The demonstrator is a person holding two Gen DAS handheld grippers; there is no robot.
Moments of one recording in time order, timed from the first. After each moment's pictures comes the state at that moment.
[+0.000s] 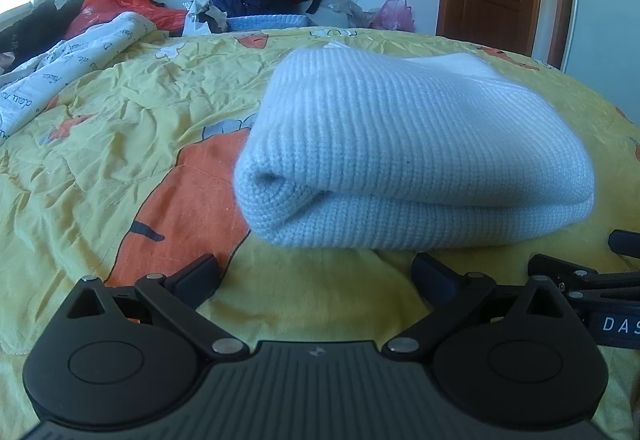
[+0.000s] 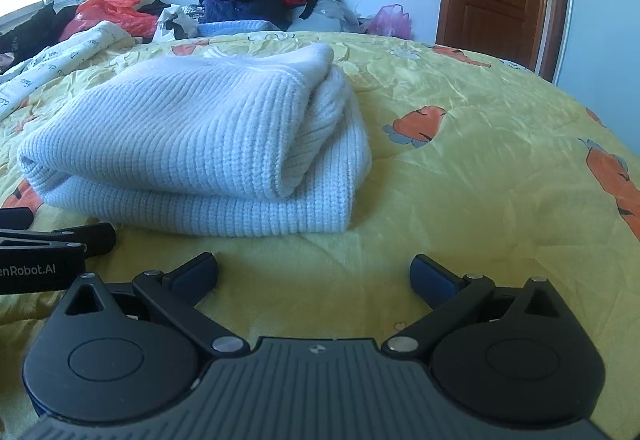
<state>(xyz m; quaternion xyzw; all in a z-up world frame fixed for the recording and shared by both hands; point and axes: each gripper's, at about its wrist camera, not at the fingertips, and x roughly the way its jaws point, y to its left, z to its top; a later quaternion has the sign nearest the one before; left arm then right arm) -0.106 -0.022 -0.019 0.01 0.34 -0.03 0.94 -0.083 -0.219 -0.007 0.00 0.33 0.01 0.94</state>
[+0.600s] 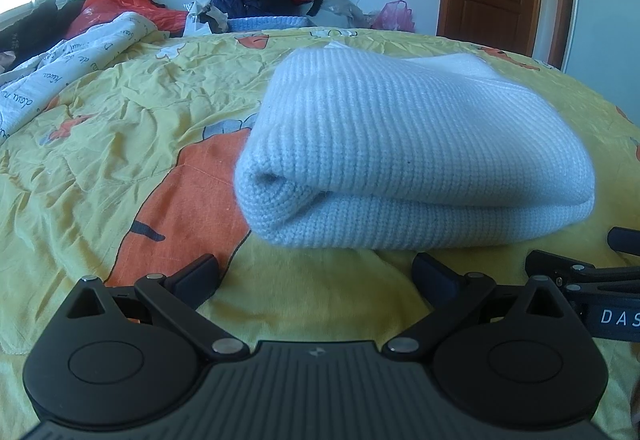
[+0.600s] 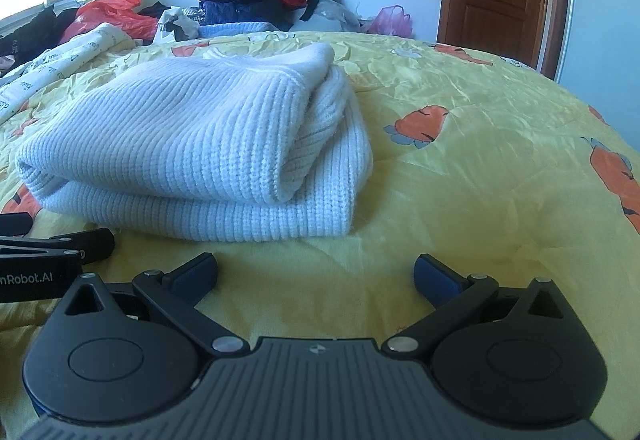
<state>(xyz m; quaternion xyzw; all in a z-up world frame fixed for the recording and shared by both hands) -0.108 -0.024 -0.019 0.01 0.34 -0.02 0.94 -0.079 -0.219 -0.009 0.00 0.33 0.01 0.94</state>
